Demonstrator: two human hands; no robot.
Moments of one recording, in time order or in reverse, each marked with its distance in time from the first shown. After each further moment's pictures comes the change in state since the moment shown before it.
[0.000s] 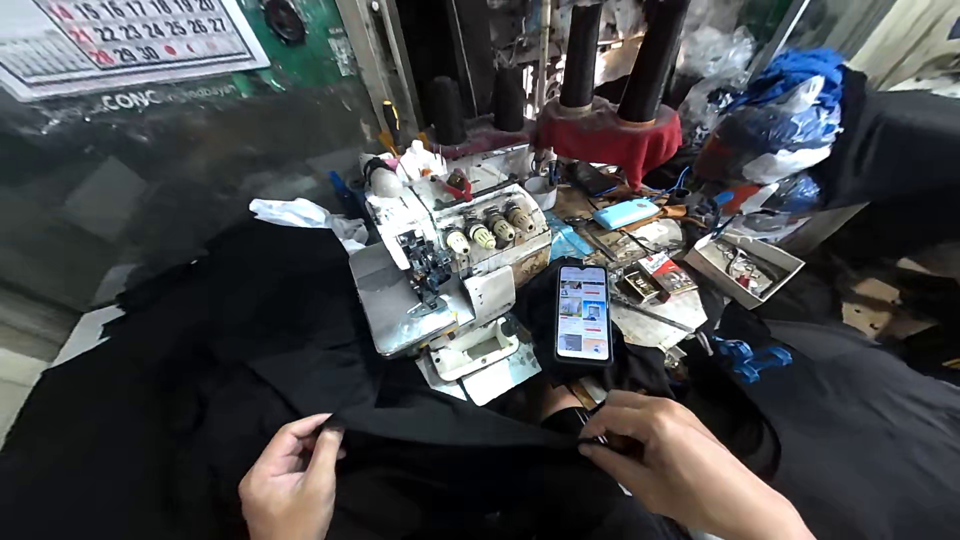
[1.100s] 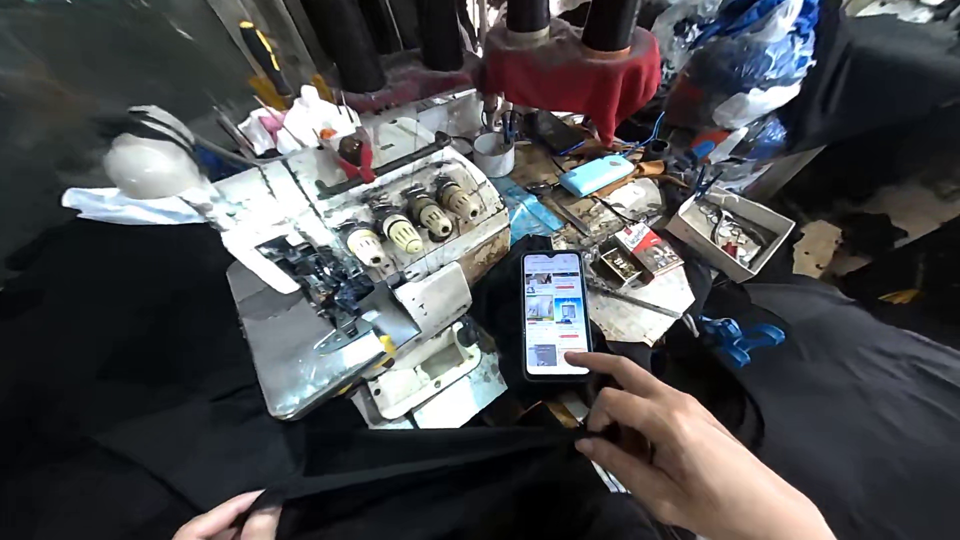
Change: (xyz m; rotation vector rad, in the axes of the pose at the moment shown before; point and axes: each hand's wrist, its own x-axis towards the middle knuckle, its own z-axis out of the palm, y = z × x) left_hand 0.001 -0.009 0.010 0.155 -0.139 0.117; right_hand 0.015 0.022 -0.018 0.095 -0.003 0.147
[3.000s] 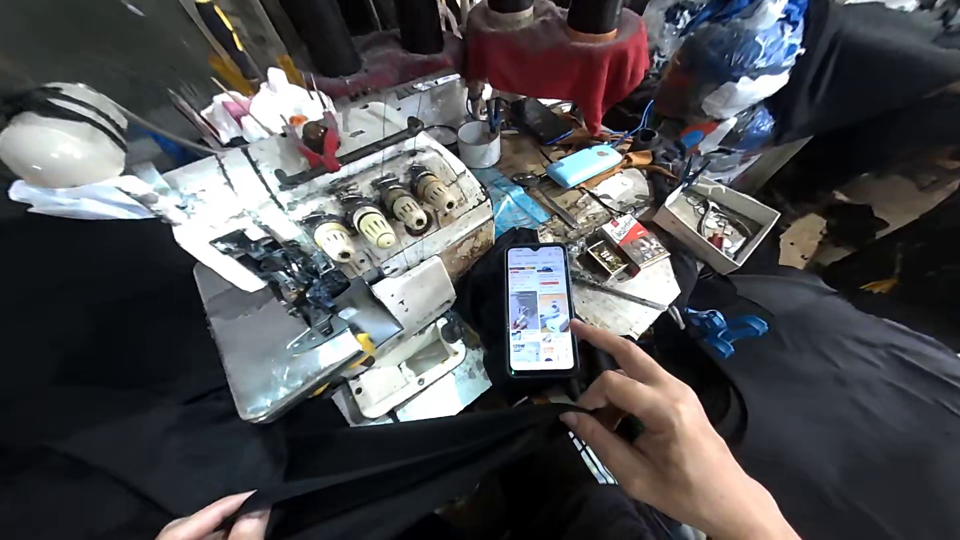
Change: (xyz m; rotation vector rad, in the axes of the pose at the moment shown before) left_hand -0.001 -0.001 0.002 0.023 -0.042 0.027; right_hand 0.000 0.007 0.013 0.053 0.274 -0.043
